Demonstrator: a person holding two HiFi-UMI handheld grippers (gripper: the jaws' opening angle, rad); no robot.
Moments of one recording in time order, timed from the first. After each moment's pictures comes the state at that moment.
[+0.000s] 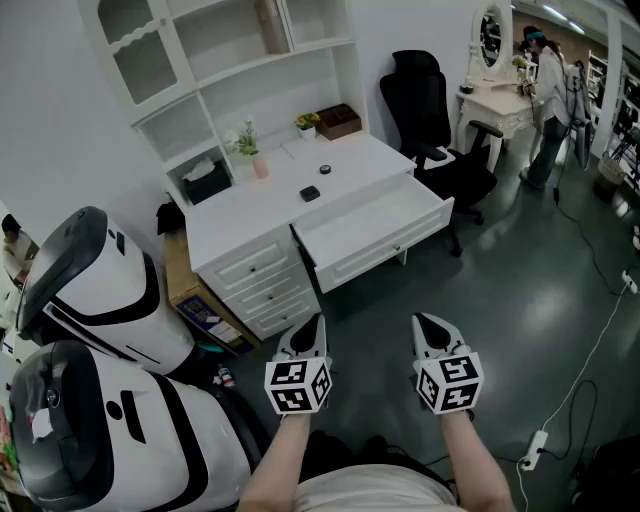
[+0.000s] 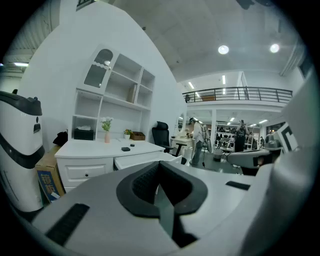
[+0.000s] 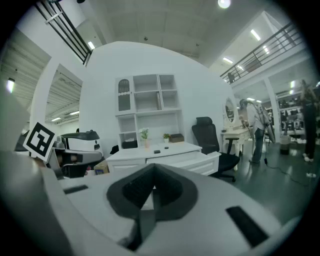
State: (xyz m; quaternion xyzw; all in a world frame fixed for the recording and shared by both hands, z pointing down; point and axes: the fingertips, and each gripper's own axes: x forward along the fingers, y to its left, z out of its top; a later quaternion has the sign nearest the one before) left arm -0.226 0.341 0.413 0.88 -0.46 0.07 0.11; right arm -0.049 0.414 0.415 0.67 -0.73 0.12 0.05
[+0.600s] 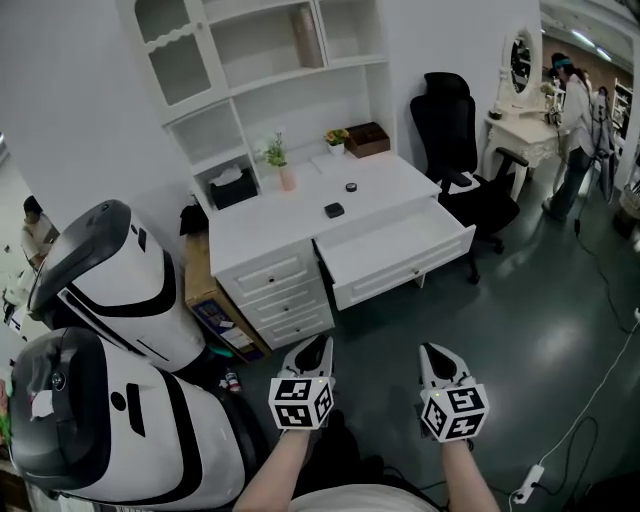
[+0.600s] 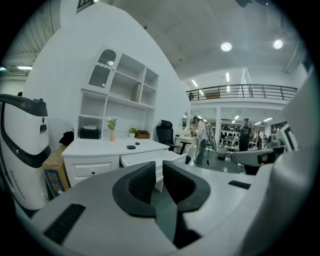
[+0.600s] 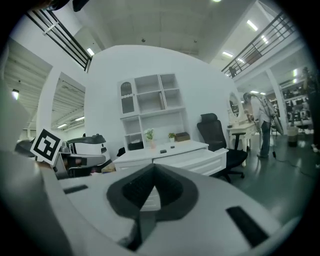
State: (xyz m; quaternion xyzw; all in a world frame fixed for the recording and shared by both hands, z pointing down) left arm -0.242 0.342 0.420 0.87 -0.48 0.08 0.11; right arm -0.056 0.416 0.421 0.64 -0.76 0.13 0.03
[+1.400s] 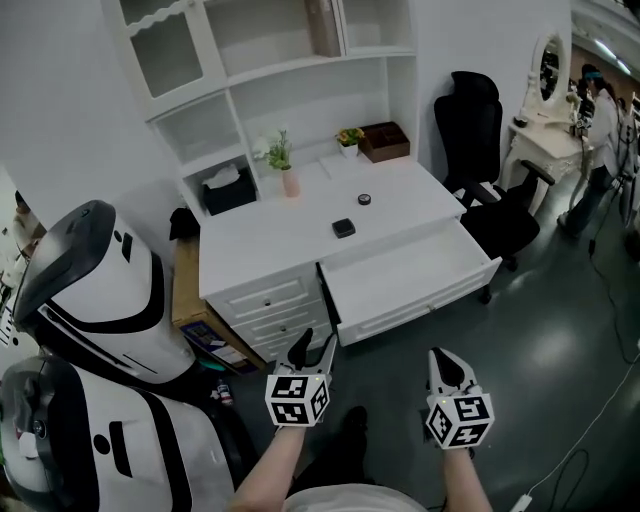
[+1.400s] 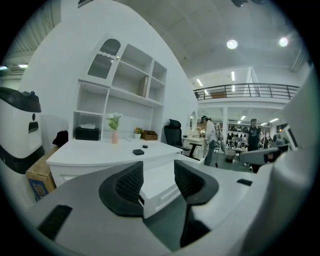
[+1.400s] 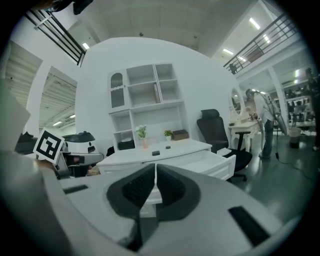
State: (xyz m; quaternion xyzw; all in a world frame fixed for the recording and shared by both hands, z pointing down) left arm -0.239 0.173 0.439 0.86 -0.50 0.07 0.12; right arm -0.029 0.260 0.436 0.64 -0.75 0.15 0.04
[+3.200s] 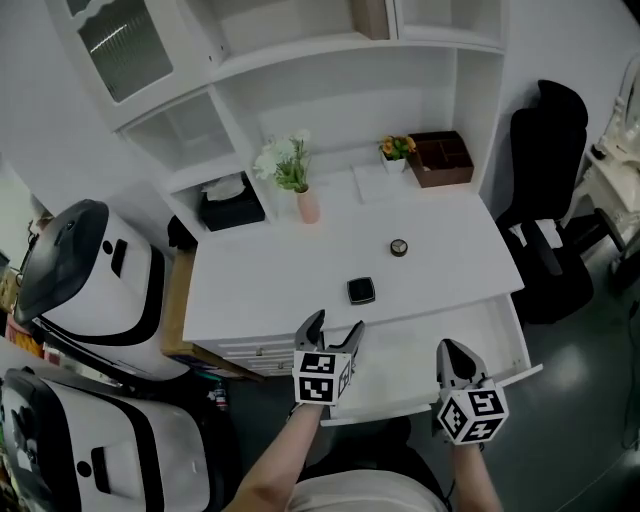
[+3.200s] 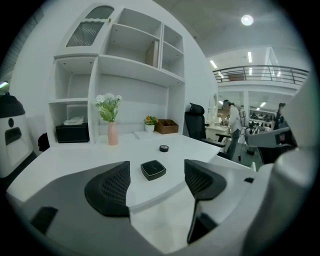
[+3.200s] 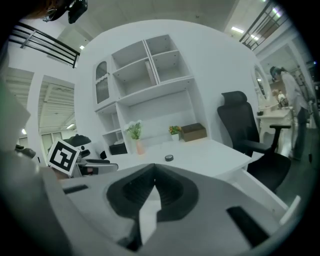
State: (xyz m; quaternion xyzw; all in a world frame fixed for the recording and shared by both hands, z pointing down) left arm -0.159 -0.146 0.477 0.80 -0.56 0.15 0.14; right arm 0.041 -0.082 0.442 0.55 -0.81 0.18 0.06
